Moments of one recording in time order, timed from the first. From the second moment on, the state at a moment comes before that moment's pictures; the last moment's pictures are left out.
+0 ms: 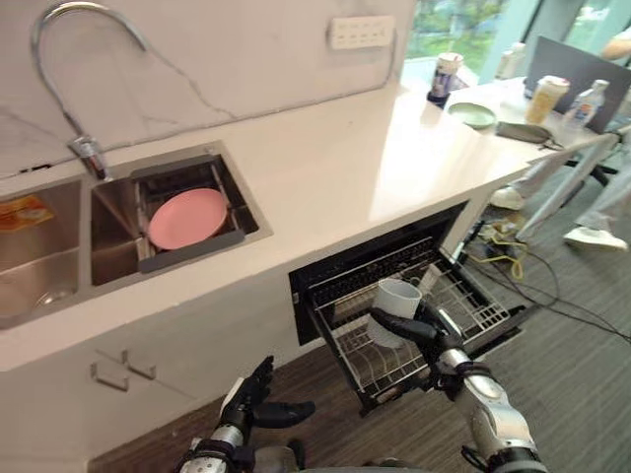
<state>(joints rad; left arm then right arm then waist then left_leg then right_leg) 0.38 0.23 -0.20 0.34 -0.15 0.04 -0.09 -0.06 -0.24 -0.01 0.47 0.37 0.16 0.13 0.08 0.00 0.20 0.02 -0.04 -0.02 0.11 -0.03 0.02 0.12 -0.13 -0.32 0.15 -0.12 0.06</state>
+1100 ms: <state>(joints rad) 0.28 0.21 -0.11 0.40 -0.32 0.01 -0.20 -0.61 -0.42 -0.20 0.99 0.07 0.30 0.18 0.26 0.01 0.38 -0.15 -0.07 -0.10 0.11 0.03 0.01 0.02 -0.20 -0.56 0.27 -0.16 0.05</state>
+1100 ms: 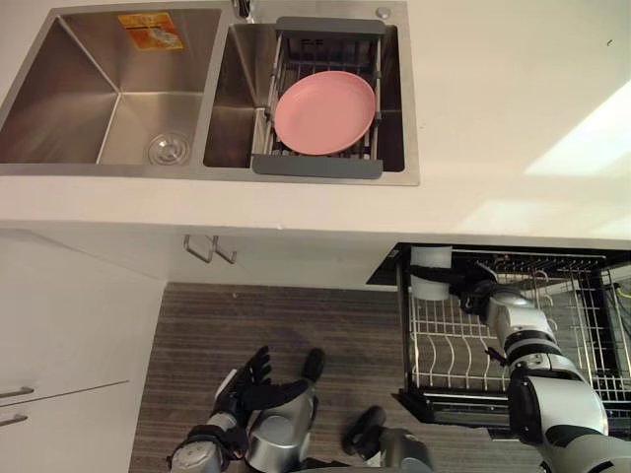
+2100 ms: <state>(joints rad) 0.25 0.21 -0.07 0.59 -0.35 0.05 -0.25 -0.47 -0.35 -0.18 1.03 0.05 0.27 0.21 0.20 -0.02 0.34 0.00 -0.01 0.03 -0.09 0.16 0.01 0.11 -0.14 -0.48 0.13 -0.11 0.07</state>
